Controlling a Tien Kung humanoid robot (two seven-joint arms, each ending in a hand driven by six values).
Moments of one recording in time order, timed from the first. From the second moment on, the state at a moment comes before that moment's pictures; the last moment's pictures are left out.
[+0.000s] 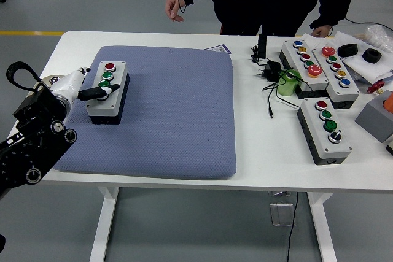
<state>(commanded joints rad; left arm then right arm) -0.67 0.29 -0.94 -1.00 1.83 0.04 0.59 0.06 -0.10 1.02 0.18 -0.98 -0.24 -0.20</state>
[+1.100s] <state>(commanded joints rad) -0.77 0.19 -0.87 -0.82 1.89 -0.06 0.65 0.06 -0.10 1.03 0.18 -1.00 -0.24 -0.20</state>
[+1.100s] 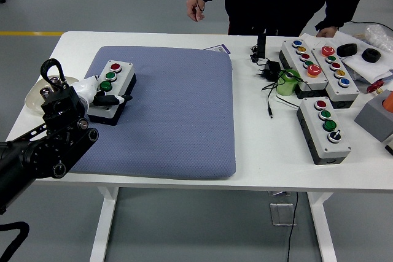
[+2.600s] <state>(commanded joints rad) -0.78 0.25 -0.82 -0.73 2.07 0.18 0.22 0.05 -0.10 1.05 0.18 -1.02 -0.24 -0.20</state>
